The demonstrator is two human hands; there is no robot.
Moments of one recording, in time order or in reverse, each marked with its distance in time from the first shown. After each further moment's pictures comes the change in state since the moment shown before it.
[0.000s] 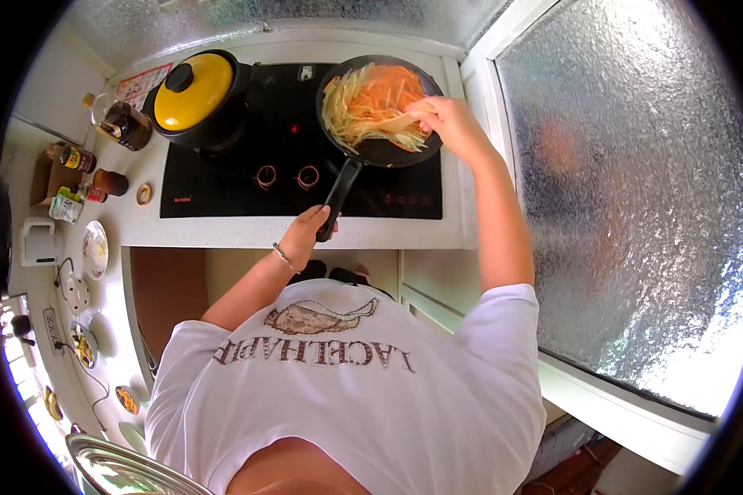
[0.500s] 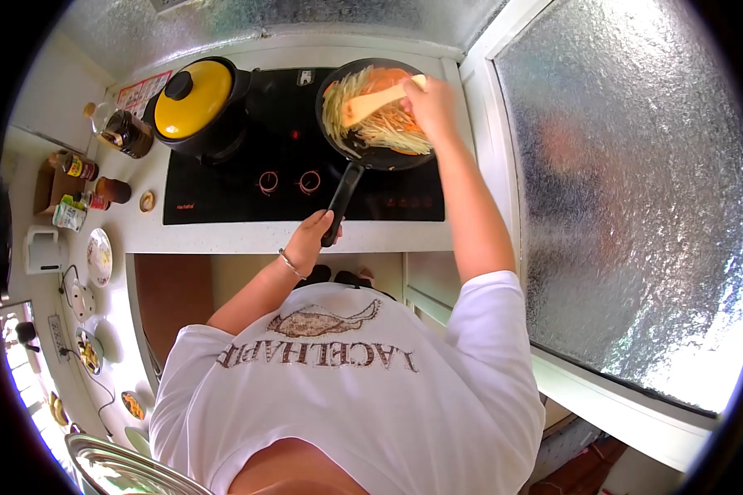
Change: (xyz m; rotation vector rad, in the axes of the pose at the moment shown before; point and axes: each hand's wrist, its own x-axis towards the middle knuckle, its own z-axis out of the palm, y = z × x) left_hand 0.000 -0.002 0.004 0.000 0.003 0.007; right_hand 0.047 0.004 0.033 0.152 0.454 0.190
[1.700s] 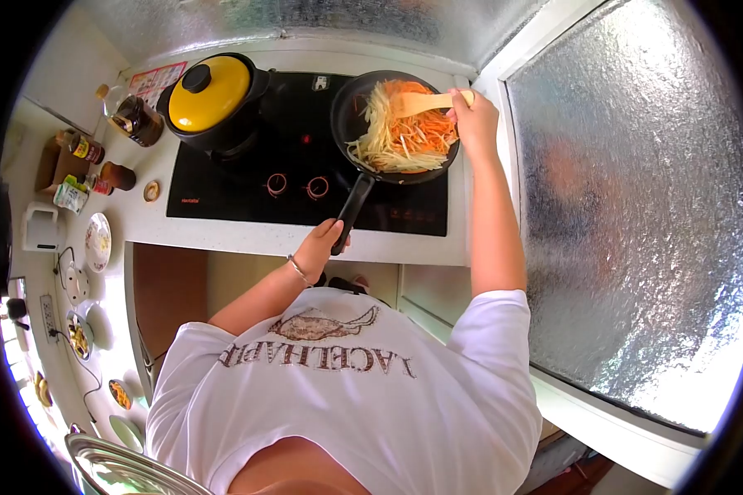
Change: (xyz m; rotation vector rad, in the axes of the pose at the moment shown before) left_hand -0.002 -0.005 0.003 0.024 0.012 0.019; right_hand 0.015 0.015 -0.035 0.058 0.127 -0.003
